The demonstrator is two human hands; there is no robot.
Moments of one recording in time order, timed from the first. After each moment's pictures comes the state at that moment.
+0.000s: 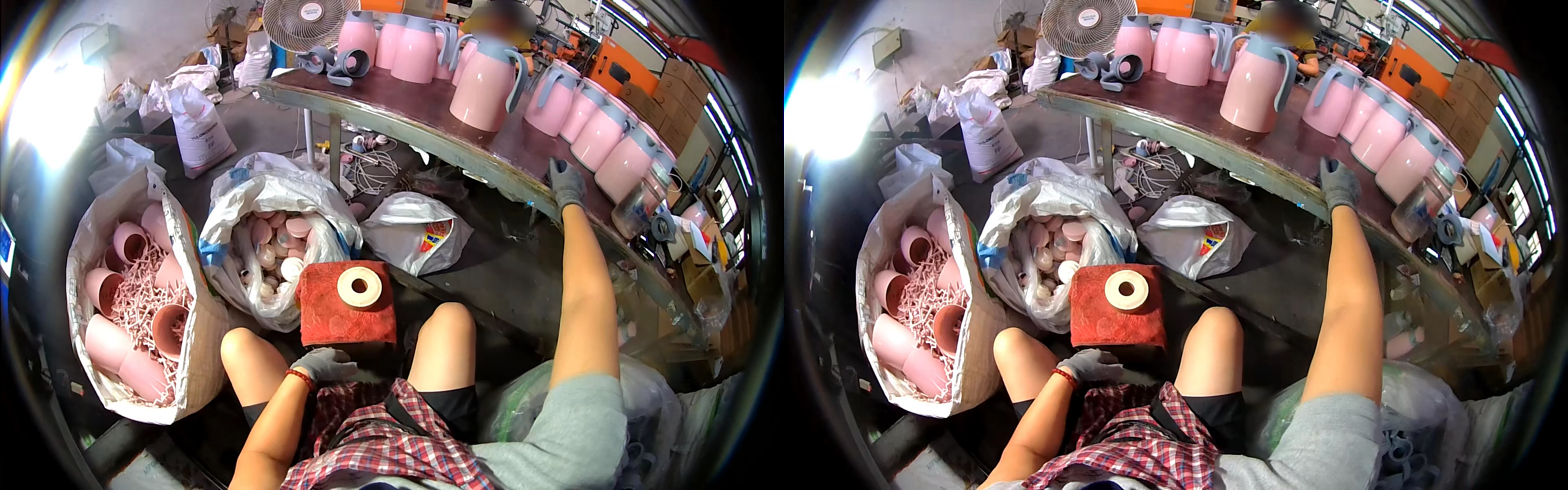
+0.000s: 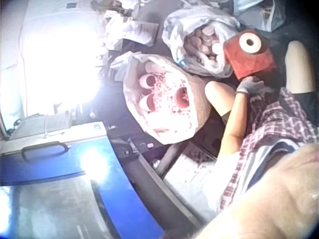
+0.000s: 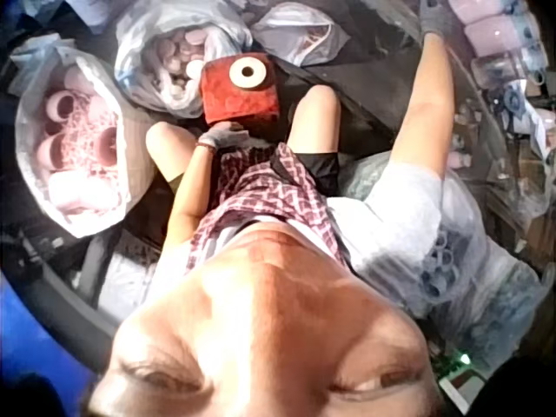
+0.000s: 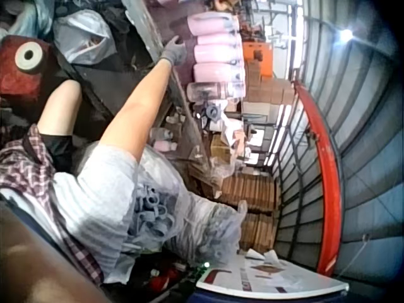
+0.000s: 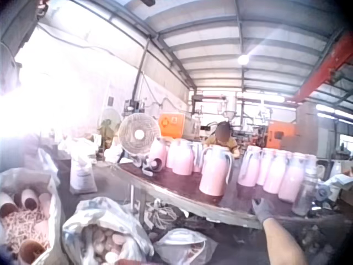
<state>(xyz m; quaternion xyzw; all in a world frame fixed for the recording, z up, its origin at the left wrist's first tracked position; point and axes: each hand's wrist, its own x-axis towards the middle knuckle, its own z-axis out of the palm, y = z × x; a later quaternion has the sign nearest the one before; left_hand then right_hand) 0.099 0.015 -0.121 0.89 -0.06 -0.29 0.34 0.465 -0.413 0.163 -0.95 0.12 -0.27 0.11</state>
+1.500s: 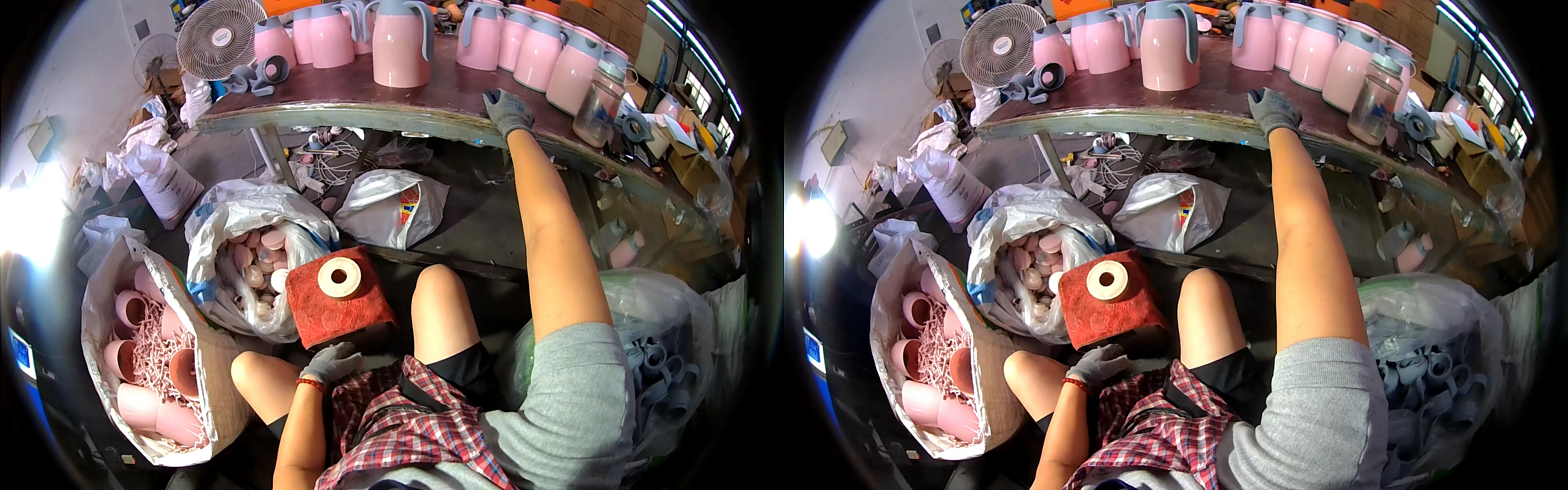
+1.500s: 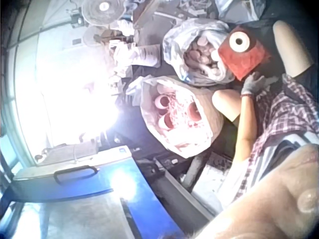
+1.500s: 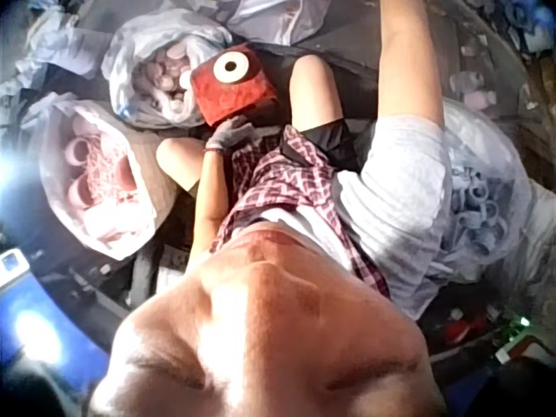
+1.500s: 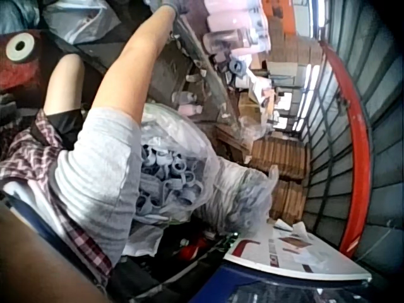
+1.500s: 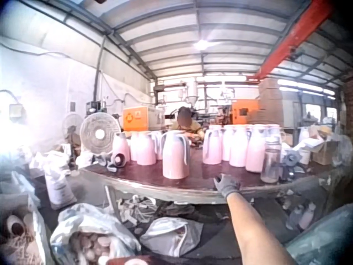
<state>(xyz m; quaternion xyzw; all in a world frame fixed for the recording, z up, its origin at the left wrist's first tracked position) 0.087 0.000 -0.099 0.91 -0.04 -0.22 0.35 0.456 -0.403 0.160 -0.95 0.09 -0.27 0.09</state>
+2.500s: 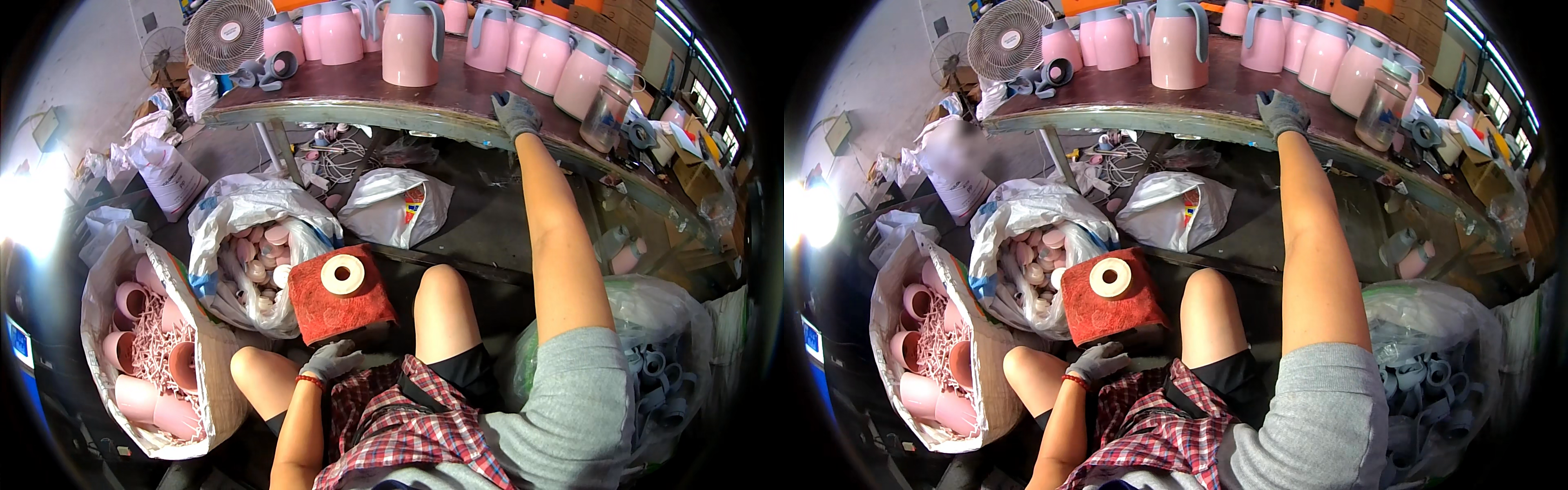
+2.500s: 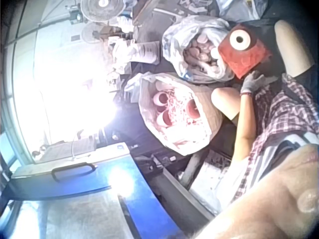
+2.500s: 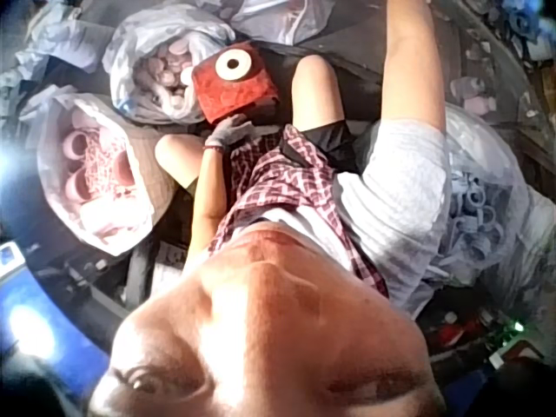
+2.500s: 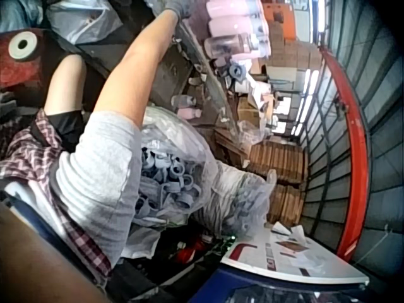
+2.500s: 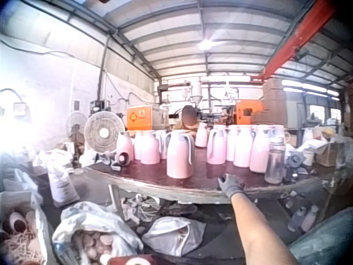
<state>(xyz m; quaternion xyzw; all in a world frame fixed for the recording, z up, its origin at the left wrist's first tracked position) 0.088 -0.002 -0.095 0.90 -0.03 -0.26 0.34 0.451 -0.403 0.161 -0.96 0.10 -0.26 0.09</state>
